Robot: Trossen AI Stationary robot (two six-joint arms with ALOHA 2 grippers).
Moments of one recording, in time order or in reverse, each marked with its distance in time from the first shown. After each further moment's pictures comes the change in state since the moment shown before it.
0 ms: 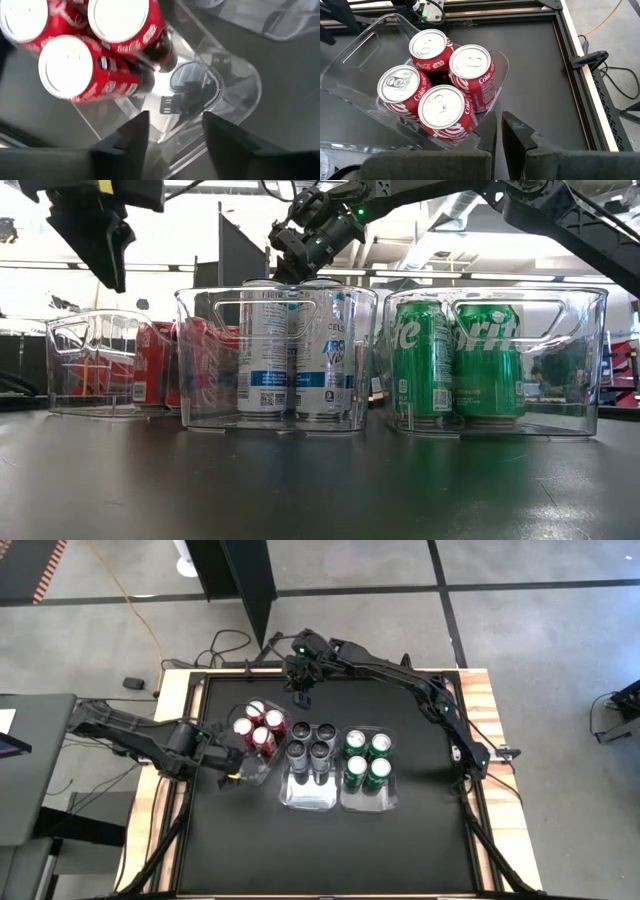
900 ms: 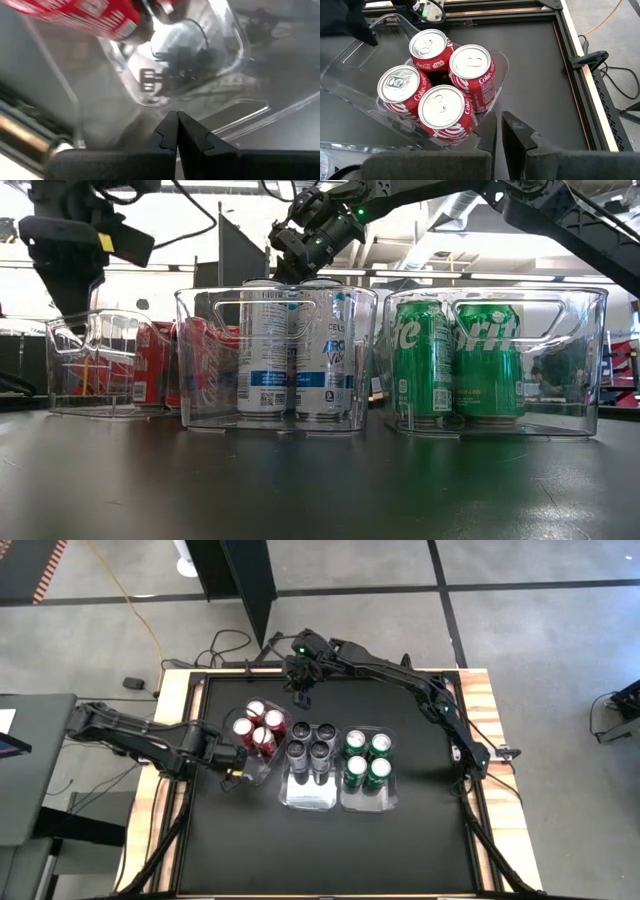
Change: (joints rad) left arm 0.094 0.000 -0.163 0.017 0.165 -0.189; right arm 0.000 0.000 0.000 0.000 0.000 0.000
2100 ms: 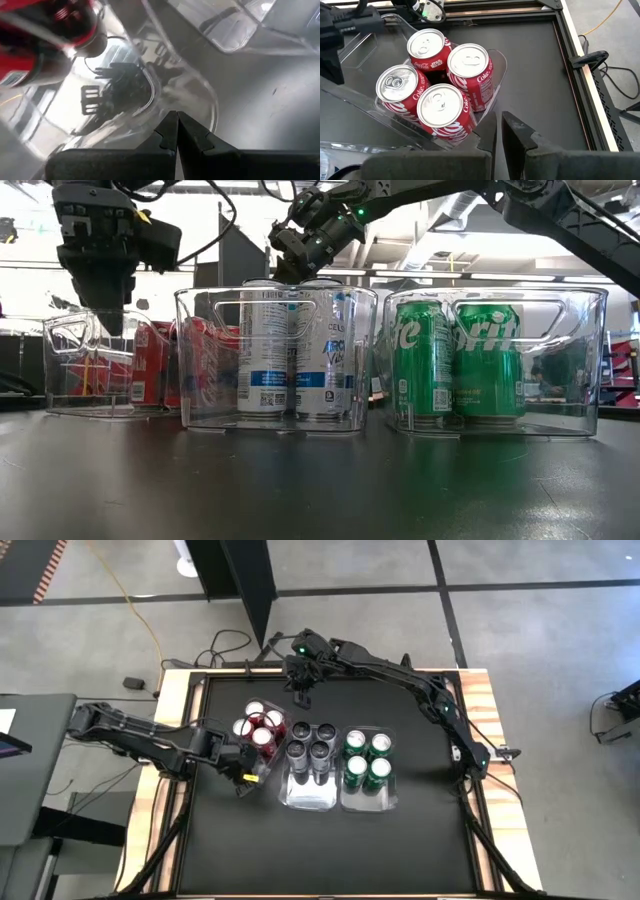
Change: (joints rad) left arm 0.013 0.032 -0.064 0.380 0.217 0.009; right arm 0.000 0.000 0.000 0.000 0.000 0.000
